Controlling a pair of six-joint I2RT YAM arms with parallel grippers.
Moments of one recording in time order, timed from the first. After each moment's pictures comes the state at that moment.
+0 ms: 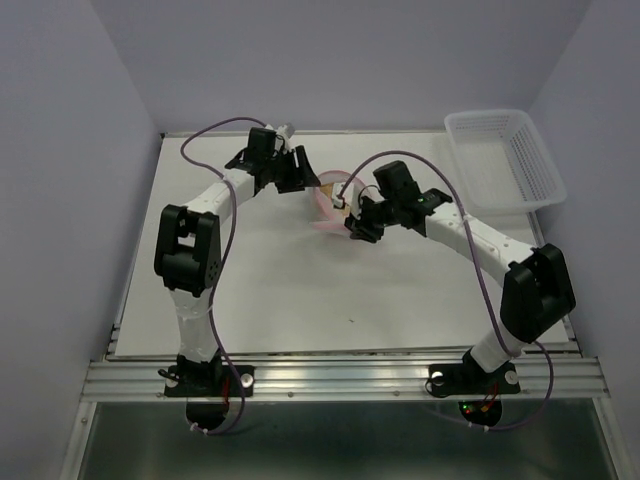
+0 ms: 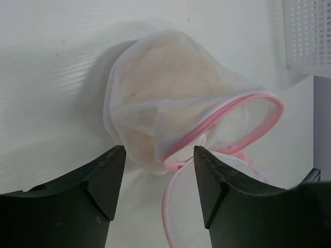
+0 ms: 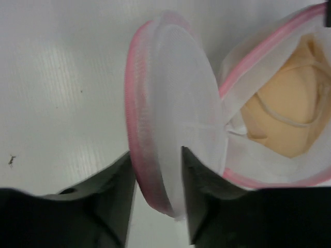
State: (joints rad) left arm -0.29 1.97 1.53 -0.26 0.46 -0.48; right arm 0.53 1.61 1.29 -0.49 -0.52 -0.68
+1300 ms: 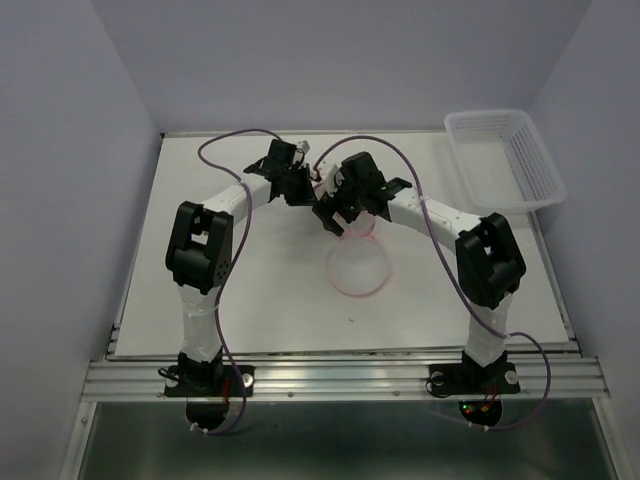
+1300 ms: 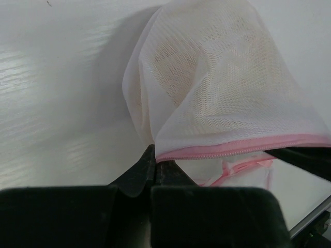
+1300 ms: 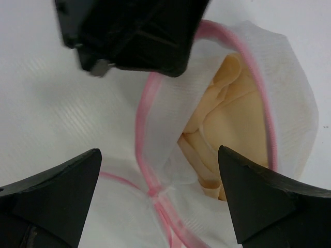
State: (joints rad) left arm -0.38 2.03 1.54 -0.36 0.32 -0.45; right arm 0.62 1.91 1.50 -0.36 -0.24 -0.38
